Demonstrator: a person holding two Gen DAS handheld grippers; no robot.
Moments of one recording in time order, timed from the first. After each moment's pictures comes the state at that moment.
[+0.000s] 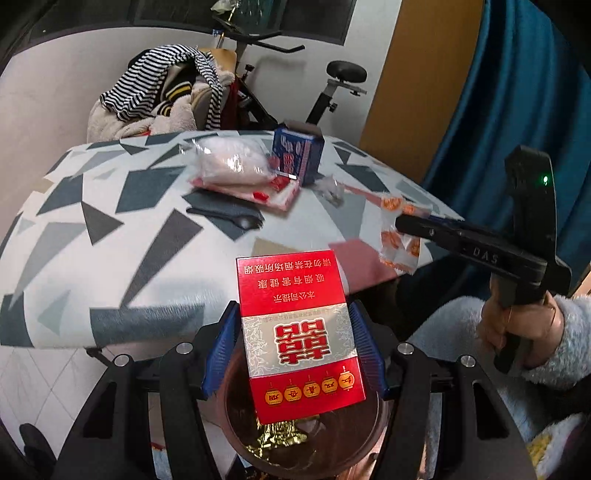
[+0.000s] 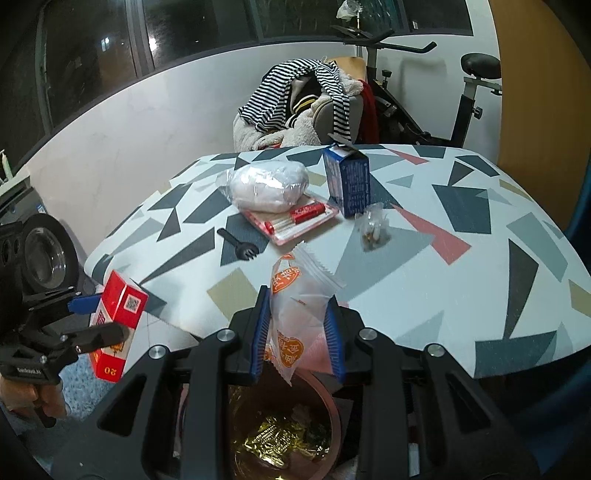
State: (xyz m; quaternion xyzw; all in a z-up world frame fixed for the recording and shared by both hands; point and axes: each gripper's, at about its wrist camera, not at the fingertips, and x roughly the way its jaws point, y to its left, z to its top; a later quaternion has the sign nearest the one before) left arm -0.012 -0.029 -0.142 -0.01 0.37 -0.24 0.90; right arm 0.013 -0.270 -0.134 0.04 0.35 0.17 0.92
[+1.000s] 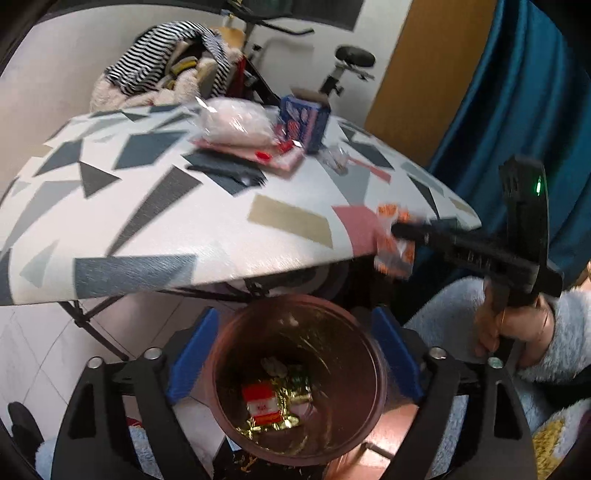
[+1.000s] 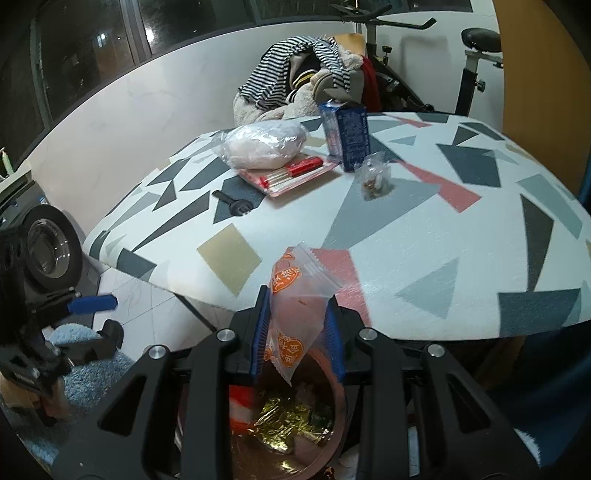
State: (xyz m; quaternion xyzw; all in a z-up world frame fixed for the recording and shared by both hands) left arm -0.025 -0.024 -0.168 -0.03 0.39 -0.23 0.89; right arm 0.007 -0.275 -0.176 0.05 0.38 0.19 0.90
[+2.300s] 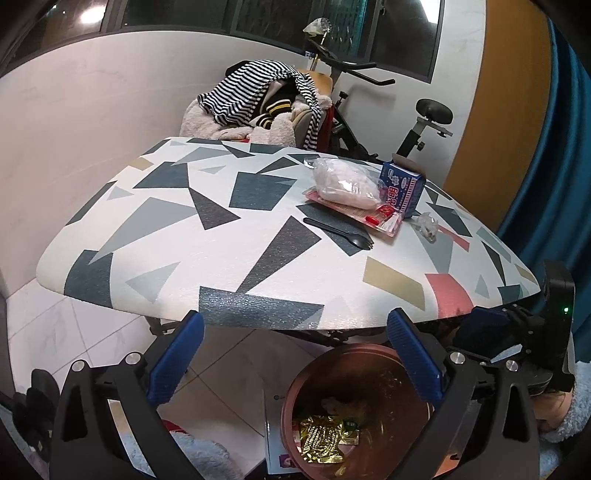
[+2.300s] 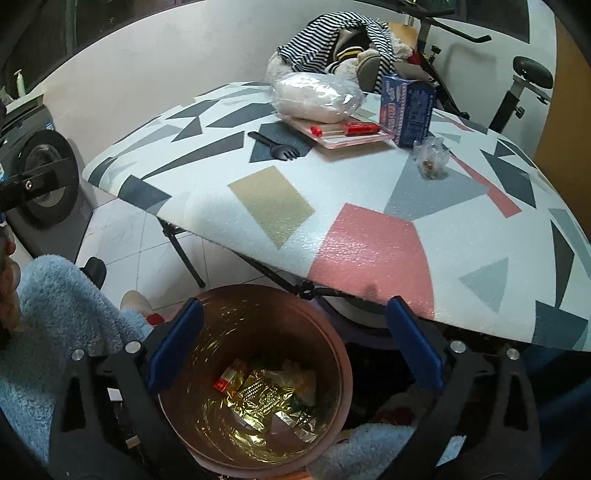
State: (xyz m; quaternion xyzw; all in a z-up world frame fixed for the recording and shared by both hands) left arm -0.023 0.038 -0.142 -0.06 0.34 -0.07 0.94; right arm 0.000 -0.223 -0.200 -0.06 0.41 0.21 0.89
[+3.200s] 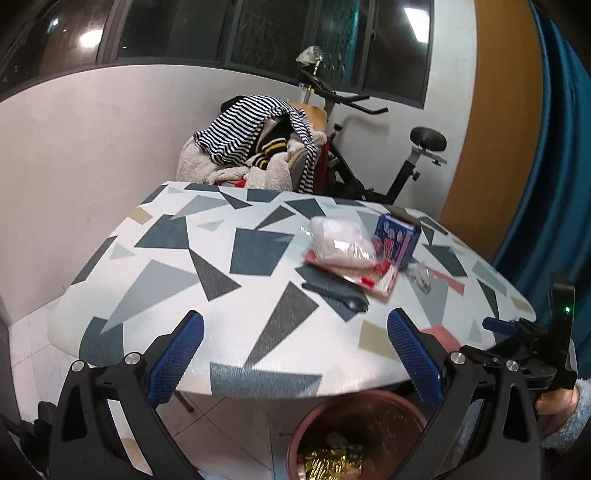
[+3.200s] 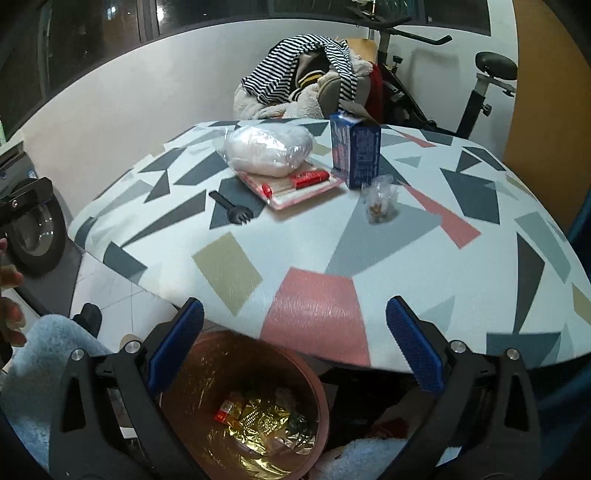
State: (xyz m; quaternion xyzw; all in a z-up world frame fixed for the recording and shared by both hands) left arm 0.004 0.044 -0.083 -0.05 0.28 -0.07 0.96; right arm 0.026 -0.257 -0.156 -0.01 0.37 0.17 0.91
